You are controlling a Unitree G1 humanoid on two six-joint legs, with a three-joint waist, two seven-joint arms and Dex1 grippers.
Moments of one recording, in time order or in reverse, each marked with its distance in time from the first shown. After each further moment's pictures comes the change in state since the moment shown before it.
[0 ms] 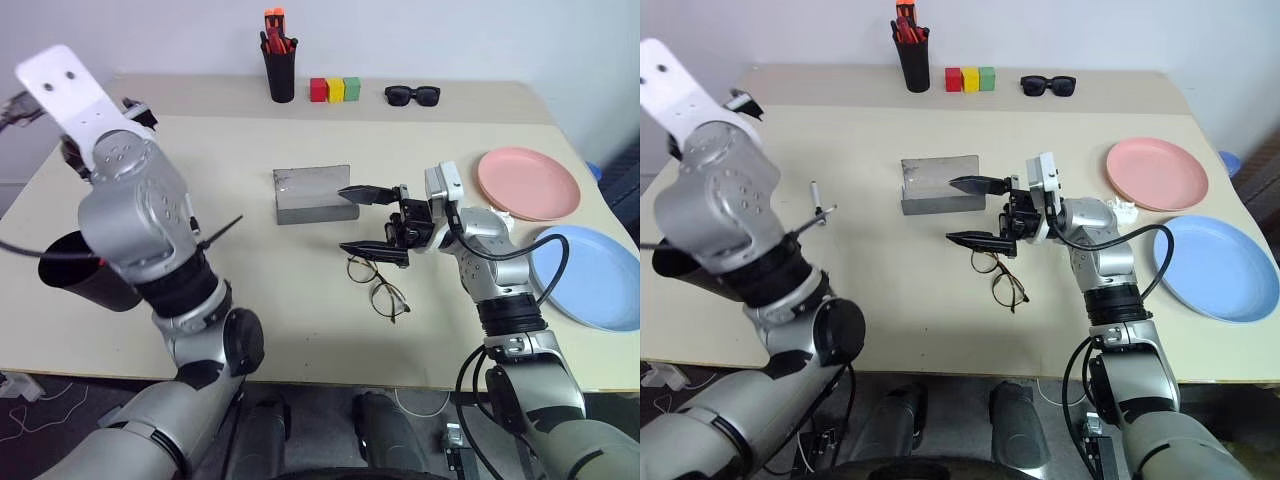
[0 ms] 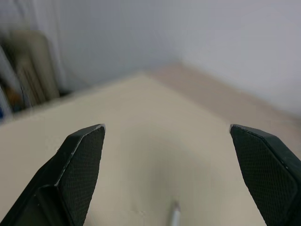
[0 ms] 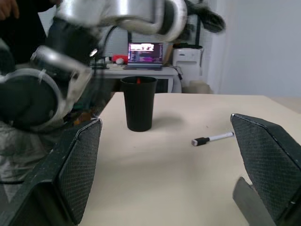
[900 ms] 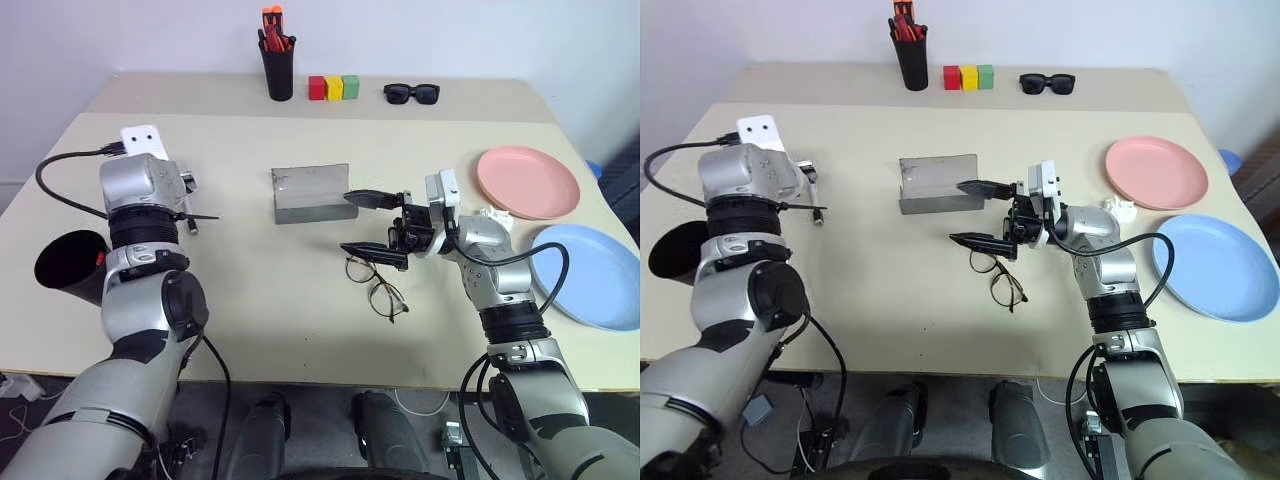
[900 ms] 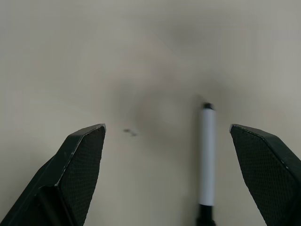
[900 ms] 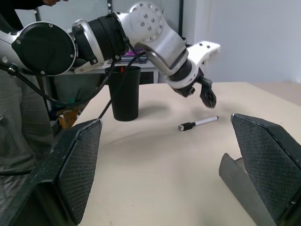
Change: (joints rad) left arm -0.094 0.340 -0.120 0.950 -0.140 -0.107 -0.215; right arm 0.044 -0.009 0.001 -0.019 -0.020 -0.019 -0.067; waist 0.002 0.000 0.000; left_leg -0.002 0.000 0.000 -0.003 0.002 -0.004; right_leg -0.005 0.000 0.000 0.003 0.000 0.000
